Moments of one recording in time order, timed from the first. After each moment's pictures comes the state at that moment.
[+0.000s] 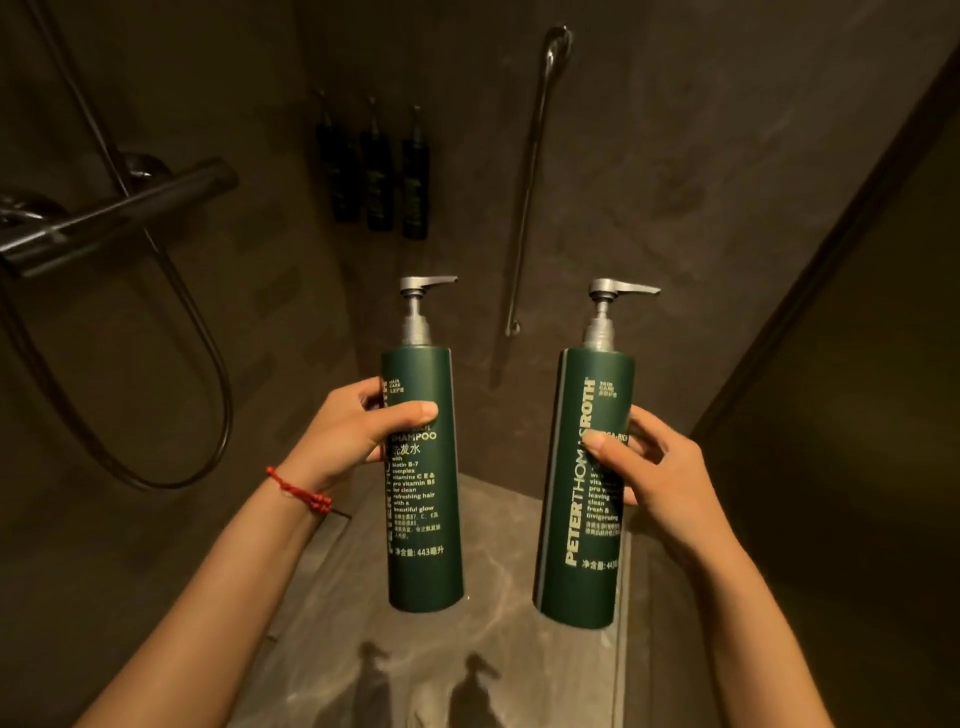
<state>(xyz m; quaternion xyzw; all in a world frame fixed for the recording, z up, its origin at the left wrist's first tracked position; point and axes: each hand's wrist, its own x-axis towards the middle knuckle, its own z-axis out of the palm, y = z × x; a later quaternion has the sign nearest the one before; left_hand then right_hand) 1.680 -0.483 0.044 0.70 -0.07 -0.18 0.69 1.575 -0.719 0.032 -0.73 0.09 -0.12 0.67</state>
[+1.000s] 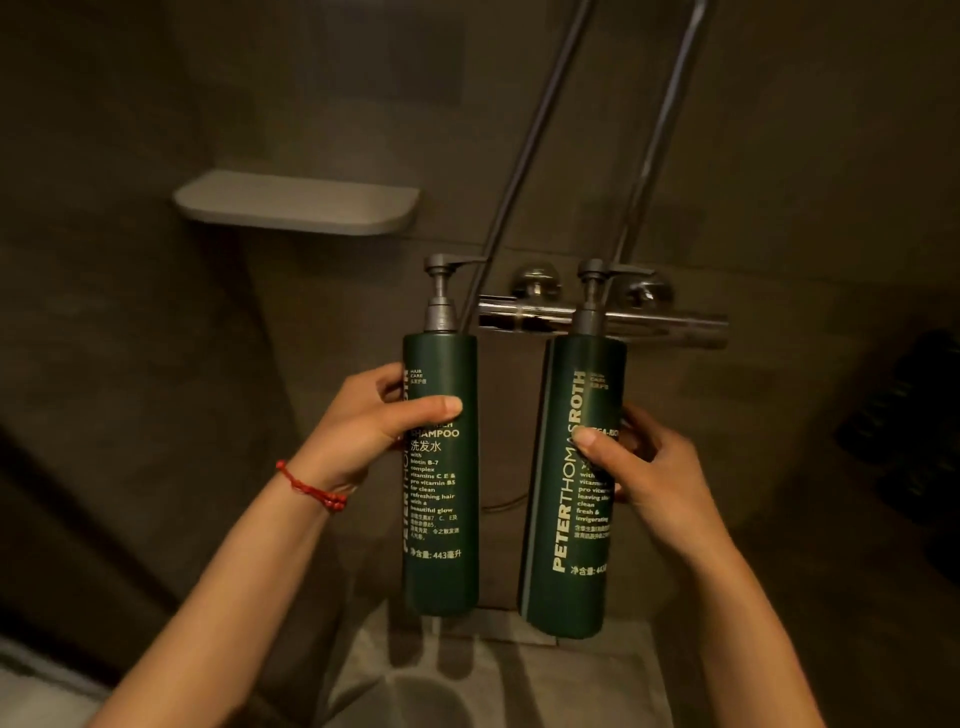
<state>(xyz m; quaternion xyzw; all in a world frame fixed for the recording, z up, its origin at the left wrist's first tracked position) 1.766 -0.362 0.098 0.65 0.29 0.32 0.62 1.946 -0.511 0.086 -0.62 -0.42 0.30 0.60</state>
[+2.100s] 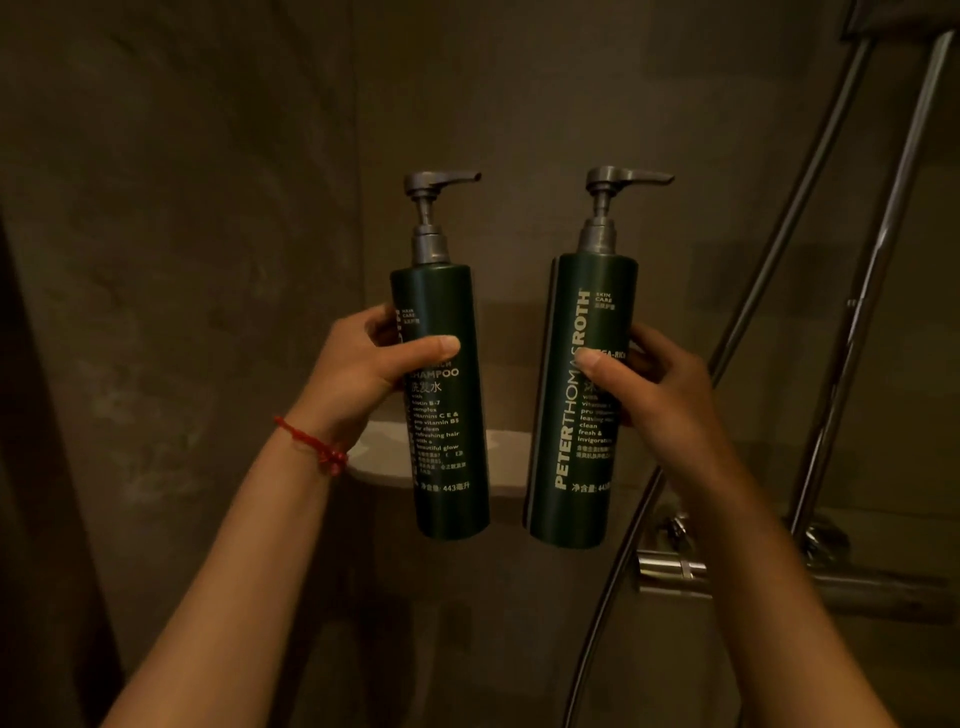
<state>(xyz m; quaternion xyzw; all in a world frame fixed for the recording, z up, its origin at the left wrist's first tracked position) 1.687 -0.162 0.276 0.72 0.14 0.49 0.47 1.885 -0.293 0.260 -0.50 -0.57 0.10 0.65</state>
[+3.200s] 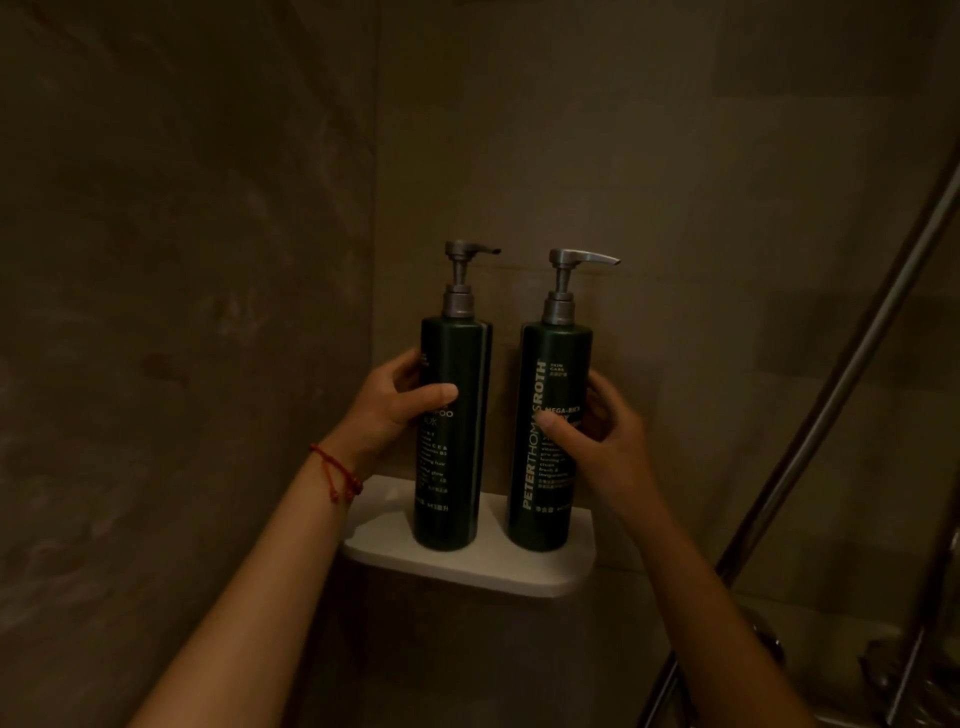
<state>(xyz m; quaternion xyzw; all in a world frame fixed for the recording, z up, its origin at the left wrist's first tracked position) 1.735 -0.047 0.253 0.71 0.11 0.47 0.51 1.930 -0.160 0.231 -0.44 -0.60 0.15 0.65</state>
